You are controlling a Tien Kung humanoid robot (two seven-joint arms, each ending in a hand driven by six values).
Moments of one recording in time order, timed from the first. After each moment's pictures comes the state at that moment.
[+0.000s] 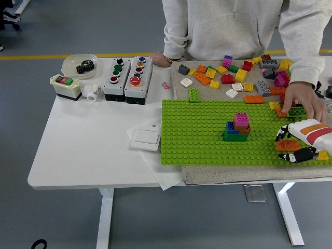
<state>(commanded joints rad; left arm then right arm) -0.21 0.10 -0.75 -0.24 2.27 -0.41 0.09 0.57 -0.81 0.57 1.26 -1.82 -0.11 0.10</state>
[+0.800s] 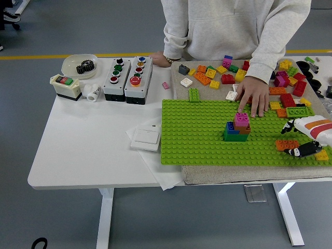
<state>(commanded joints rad) -0.22 0.10 -0.74 -0.24 2.27 -0.41 0.09 0.64 -0.76 0.51 1.12 -1.81 -0.12 0.08</state>
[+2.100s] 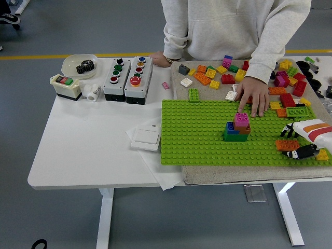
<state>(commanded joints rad) -0.21 0.10 -0.75 -0.24 2.27 -0.42 0.08 0.64 -0.72 0.49 1.05 -1.79 -0.16 0.10</state>
